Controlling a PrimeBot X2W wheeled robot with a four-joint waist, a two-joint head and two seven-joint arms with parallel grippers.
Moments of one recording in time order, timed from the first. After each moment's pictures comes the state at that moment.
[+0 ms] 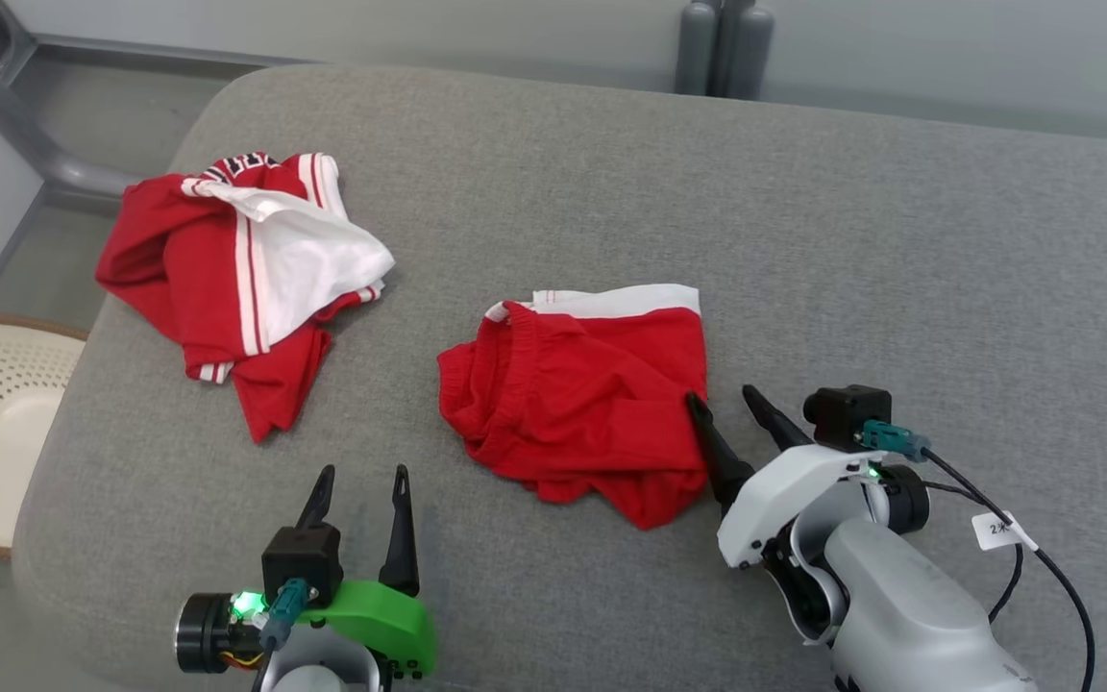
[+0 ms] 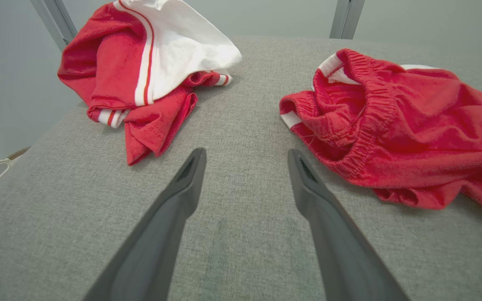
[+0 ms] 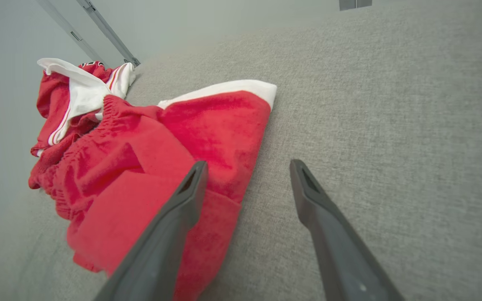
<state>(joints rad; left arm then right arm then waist) -0.16 0.05 -0.29 0.46 -0.21 0.12 -0.26 -0.50 -0.05 0.45 0.81 0.59 0.13 -0.26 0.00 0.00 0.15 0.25</state>
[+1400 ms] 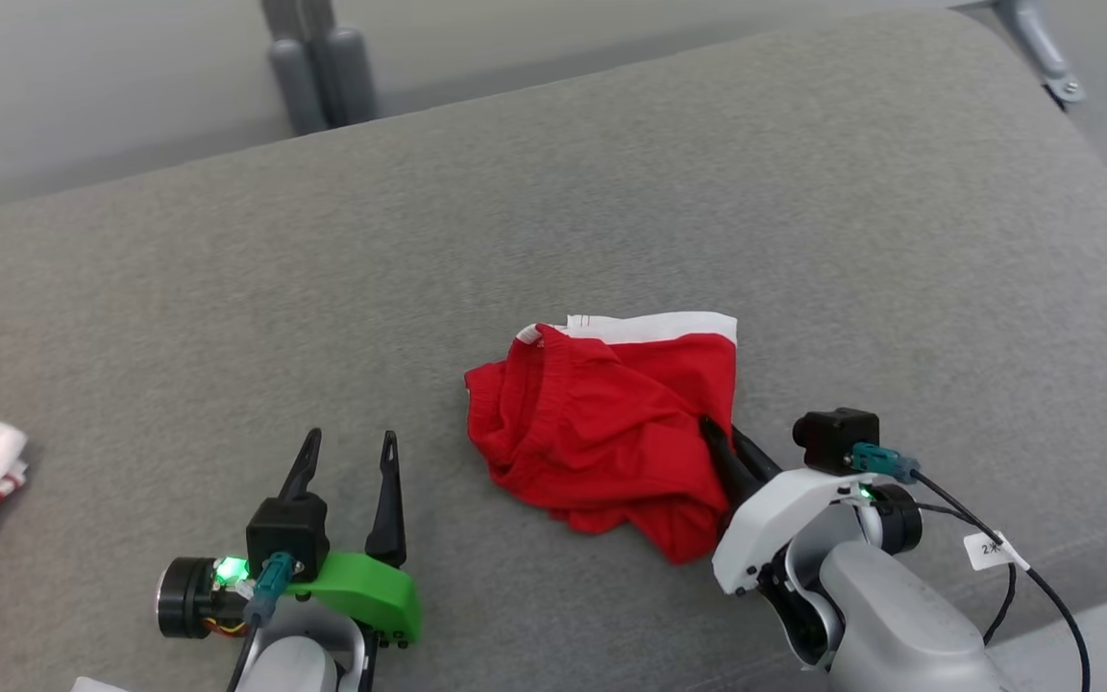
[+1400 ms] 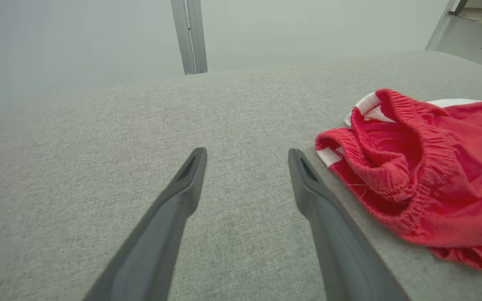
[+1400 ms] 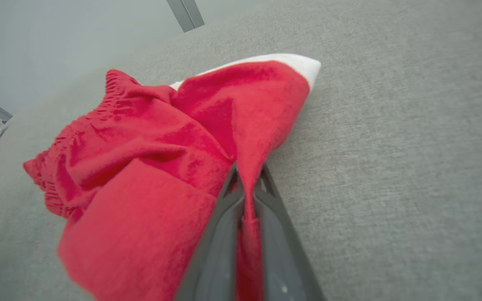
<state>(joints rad) -0.19 0.05 -0.25 0.44 -0.16 0.08 -0.26 -0.48 -0.05 0.47 0.82 0.58 0.13 -0.26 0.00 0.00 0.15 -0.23</state>
